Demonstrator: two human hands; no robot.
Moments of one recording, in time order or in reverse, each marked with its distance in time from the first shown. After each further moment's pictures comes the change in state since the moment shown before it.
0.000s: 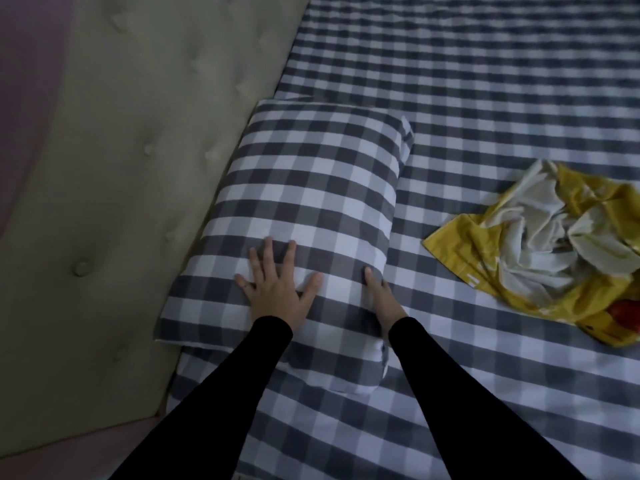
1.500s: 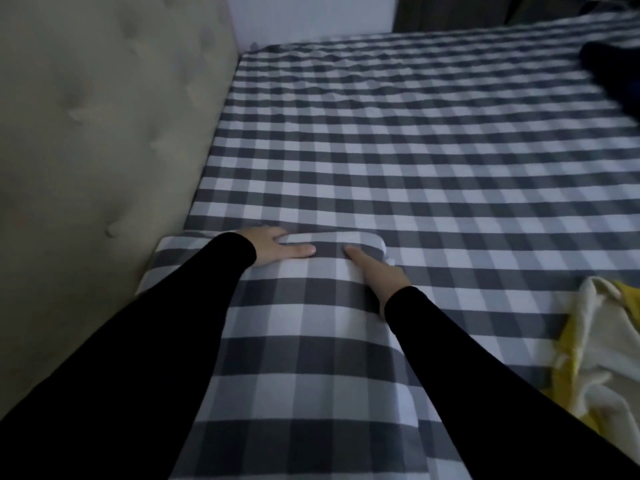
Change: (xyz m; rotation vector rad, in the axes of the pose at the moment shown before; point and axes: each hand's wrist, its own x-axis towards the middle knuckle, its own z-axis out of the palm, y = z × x) left_hand 0.463 0.138 -0.045 0.077 -0.540 0.264; right_hand 0.245 -0.294 0.023 -0.020 0.302 -0.111
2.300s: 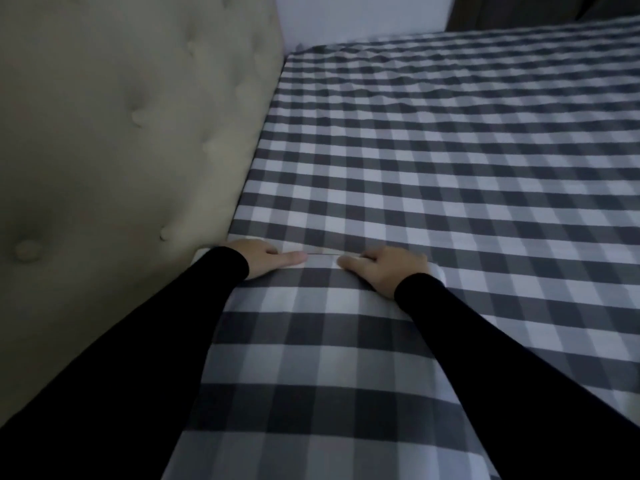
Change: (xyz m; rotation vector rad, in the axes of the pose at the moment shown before) left_hand 0.002 -0.076 -0.018 0.028 -0.017 -0.096; right_hand 0.010 -0.049 0.056 -1.203 -0.158 -0.477
